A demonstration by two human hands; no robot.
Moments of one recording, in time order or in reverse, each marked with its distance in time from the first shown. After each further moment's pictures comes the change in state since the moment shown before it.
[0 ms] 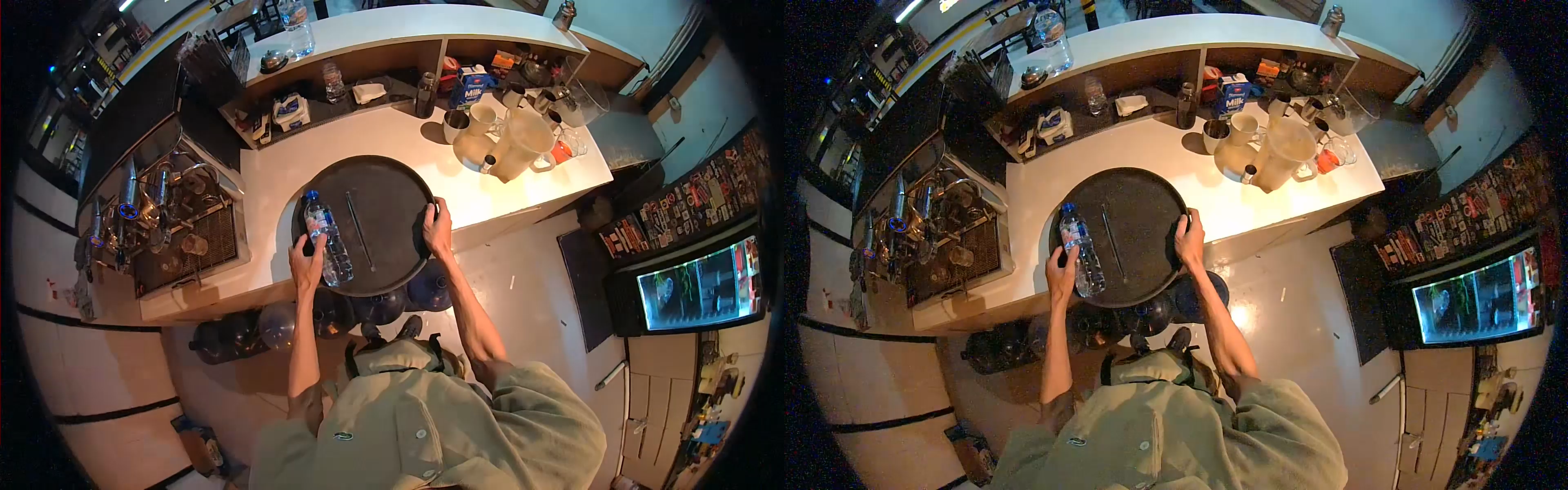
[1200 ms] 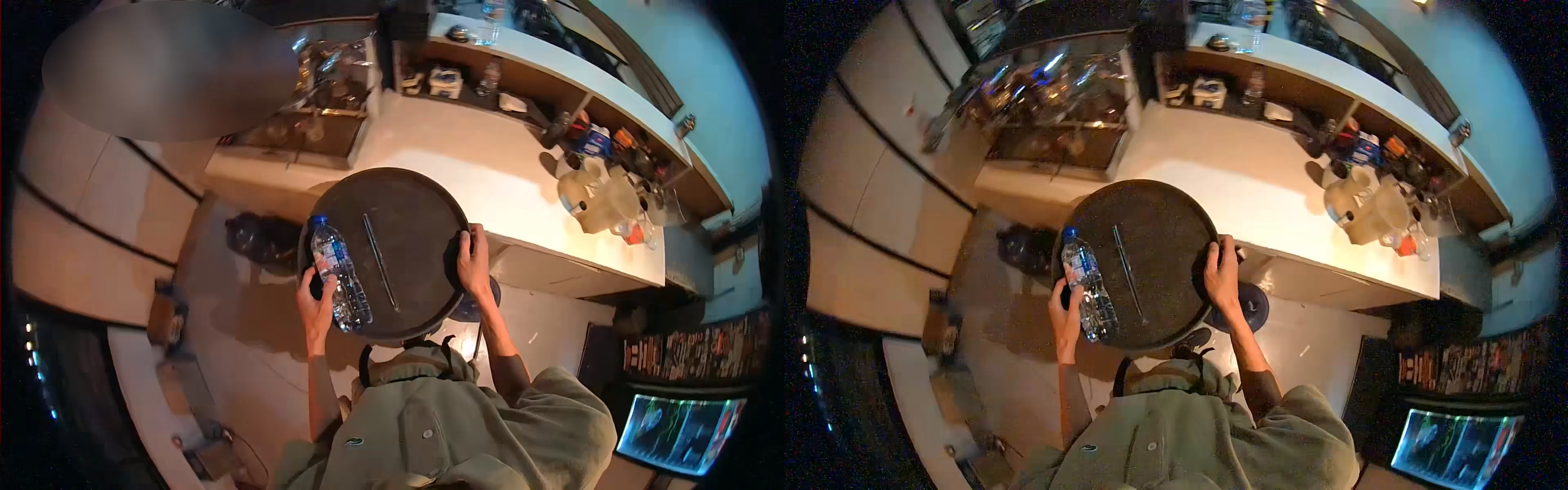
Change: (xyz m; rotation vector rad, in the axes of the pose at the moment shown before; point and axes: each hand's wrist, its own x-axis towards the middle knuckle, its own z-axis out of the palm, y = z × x) left_hand -0.296 -0.028 -0.173 -0.275 0.485 -0.114; right_hand -0.182 -0.096 -0.016 0.121 -0.587 -0.278
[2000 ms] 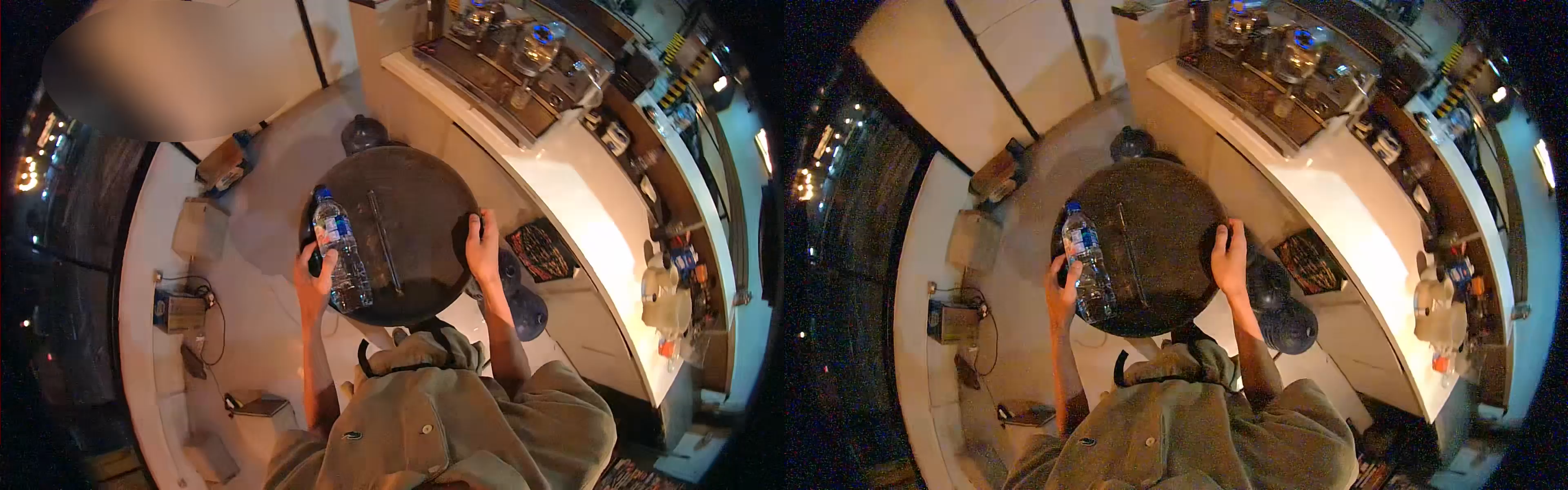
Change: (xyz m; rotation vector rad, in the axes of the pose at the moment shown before) left_hand -0.163 -0.088 -0.294 0.097 0.558 -0.192; right_hand -0.179 -0.132 0.234 0.053 -0.488 -0.233
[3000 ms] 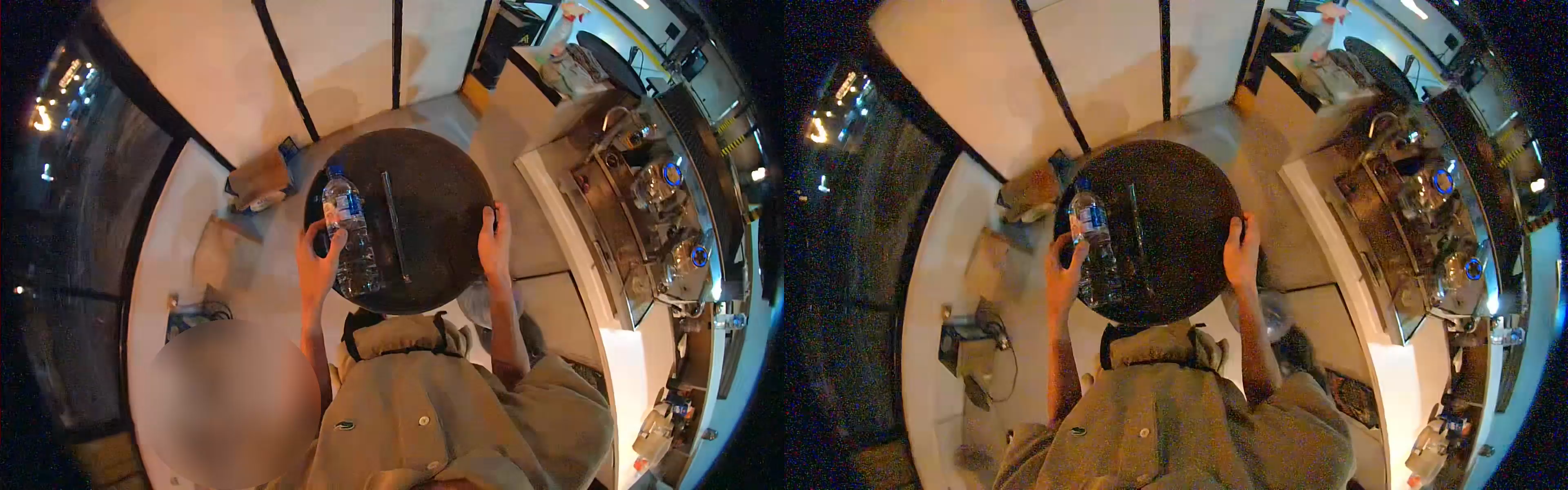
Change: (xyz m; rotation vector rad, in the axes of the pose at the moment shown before) left_hand 0.573 -0.088 -0.098 0.039 0.172 -0.061; right_hand 0.393 -0.077 0.509 0.040 -0.074 -0.022
